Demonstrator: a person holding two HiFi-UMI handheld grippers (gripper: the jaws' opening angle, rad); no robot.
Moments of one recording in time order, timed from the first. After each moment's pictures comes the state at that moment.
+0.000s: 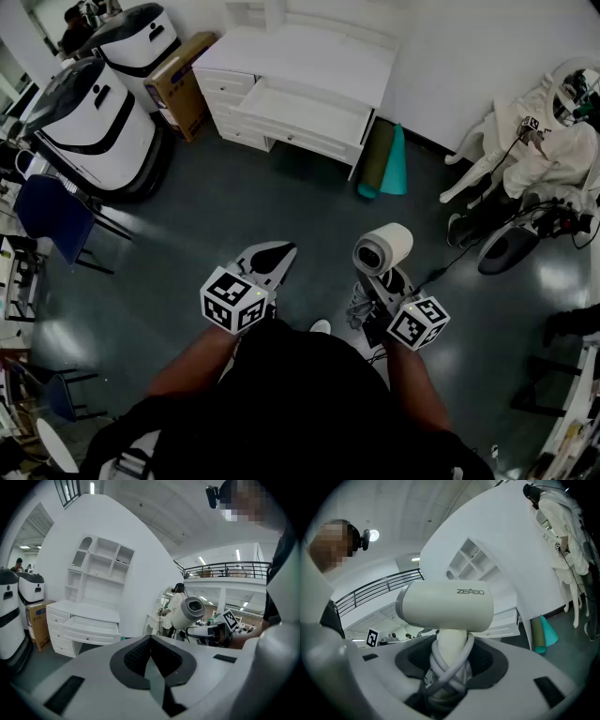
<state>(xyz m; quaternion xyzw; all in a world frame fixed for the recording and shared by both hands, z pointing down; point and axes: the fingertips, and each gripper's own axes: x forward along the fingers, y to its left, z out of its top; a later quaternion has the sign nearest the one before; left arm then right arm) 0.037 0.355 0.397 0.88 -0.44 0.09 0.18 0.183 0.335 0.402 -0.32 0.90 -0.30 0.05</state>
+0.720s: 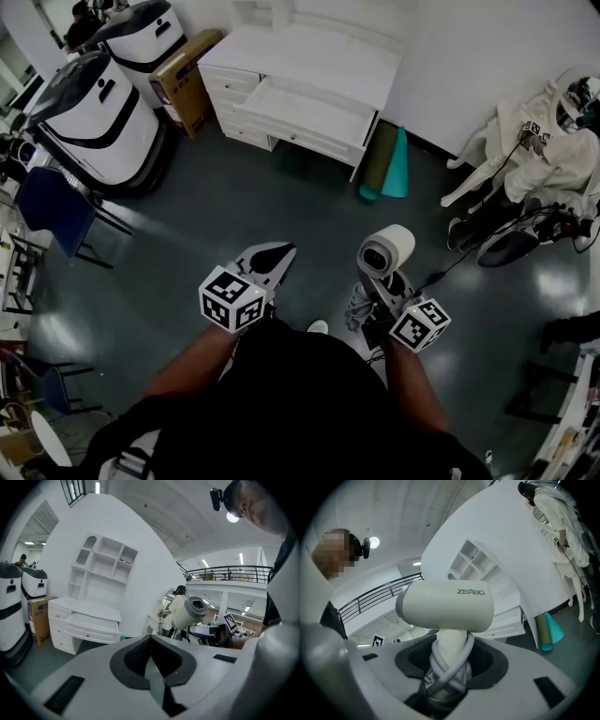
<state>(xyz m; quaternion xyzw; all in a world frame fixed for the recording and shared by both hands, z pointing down) 0.038 0.362 0.403 0.87 -0.44 0.07 0.19 0.187 0.343 0.400 -0.30 0.90 -0.31 0.07</state>
